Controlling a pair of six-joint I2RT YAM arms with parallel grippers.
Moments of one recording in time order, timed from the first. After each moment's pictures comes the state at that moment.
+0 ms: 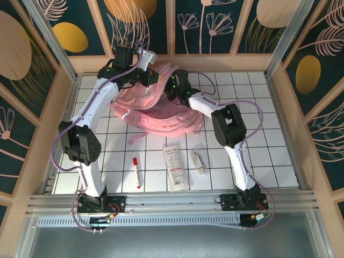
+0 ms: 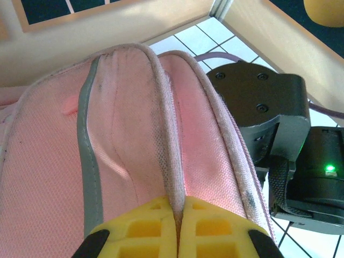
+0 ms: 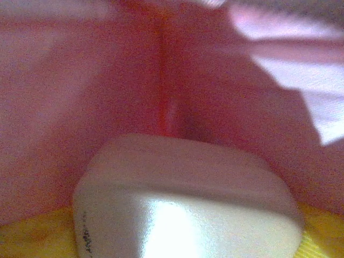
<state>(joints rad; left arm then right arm) -0.32 1.89 1.91 -0.67 0.56 0.02 0.55 2.33 1.83 0.08 -0.26 1.22</state>
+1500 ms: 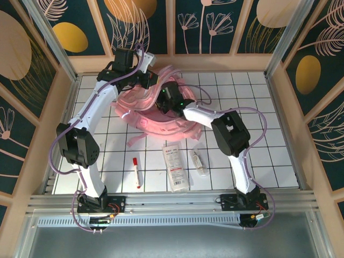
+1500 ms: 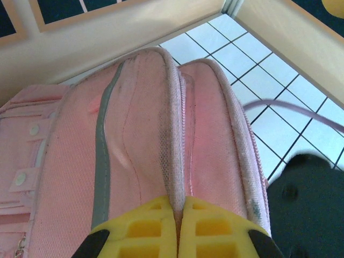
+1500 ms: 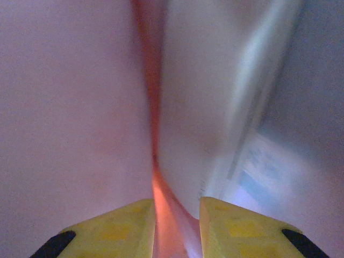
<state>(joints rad) -0.33 1.85 1.84 -0.63 0.50 0.04 0.71 2.16 1.60 0.01 -0.10 1.44</state>
